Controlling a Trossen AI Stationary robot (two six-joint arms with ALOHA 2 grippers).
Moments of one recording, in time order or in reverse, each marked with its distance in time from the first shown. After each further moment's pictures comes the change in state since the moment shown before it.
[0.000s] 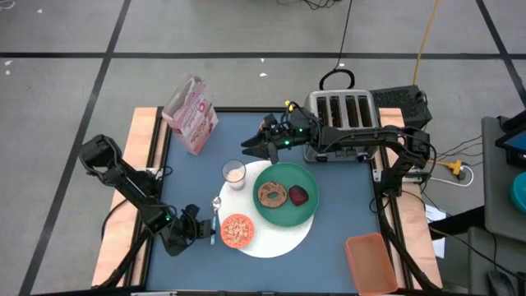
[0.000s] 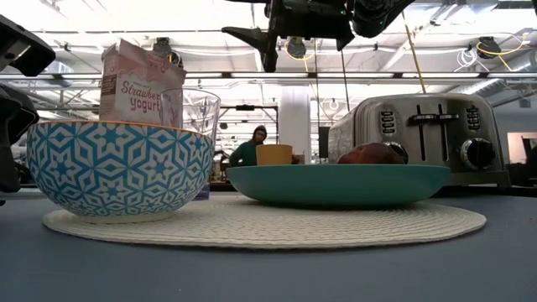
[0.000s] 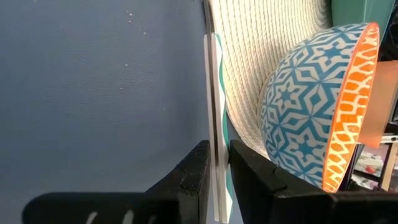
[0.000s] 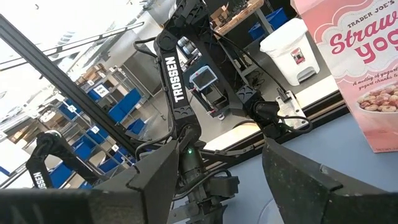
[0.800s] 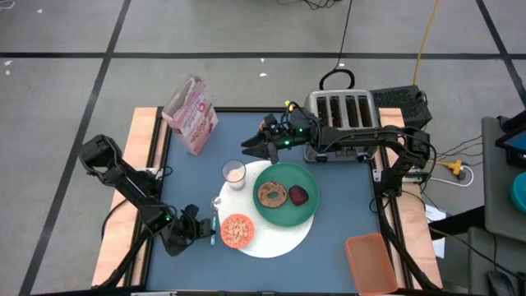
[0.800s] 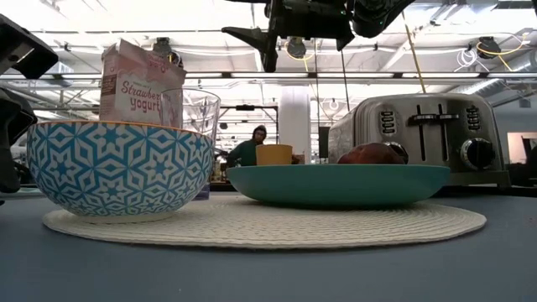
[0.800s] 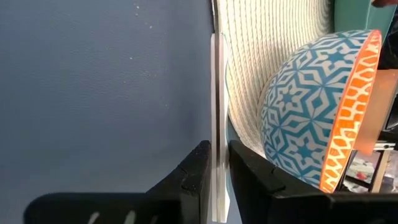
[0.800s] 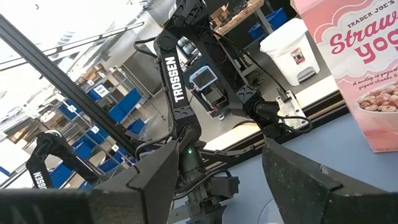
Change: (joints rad) left arm 0.000 0.000 -0.001 0.005 0.003 -0.048; right arm 0.000 0.000 0.000 0.000 0.000 0.000
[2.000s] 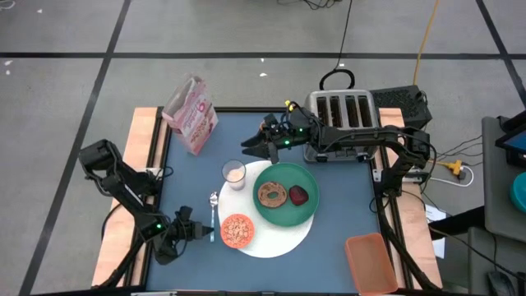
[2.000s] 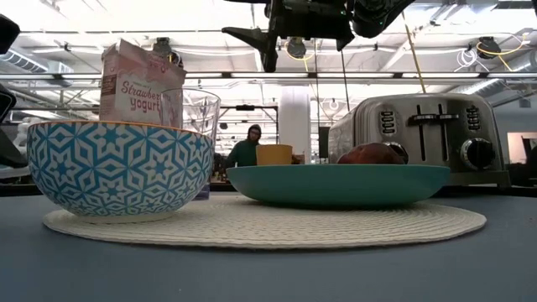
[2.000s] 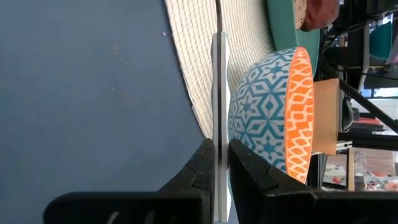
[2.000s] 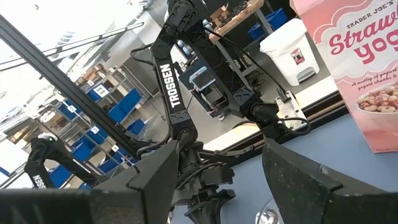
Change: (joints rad) left arm -0.142 0.074 0.001 0.001 -0.304 -0.026; right arm -0.002 0.000 0.000 0.000 0.000 0.000
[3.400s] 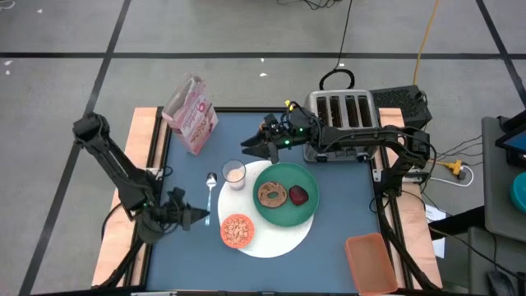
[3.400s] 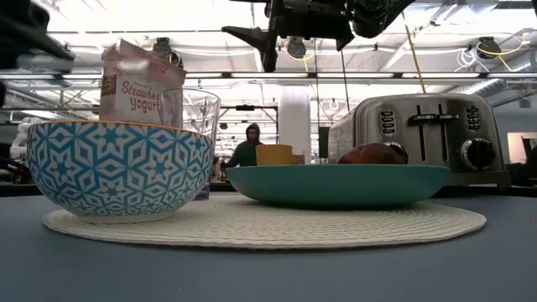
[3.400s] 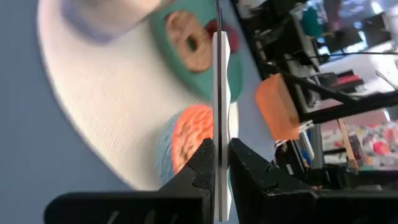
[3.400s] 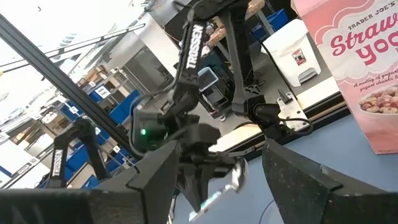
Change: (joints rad) left arm 0.065 -0.509 0.000 -0.230 -0.080 0.553; right arm -0.001 0.000 0.000 0.008 -0.003 0.008
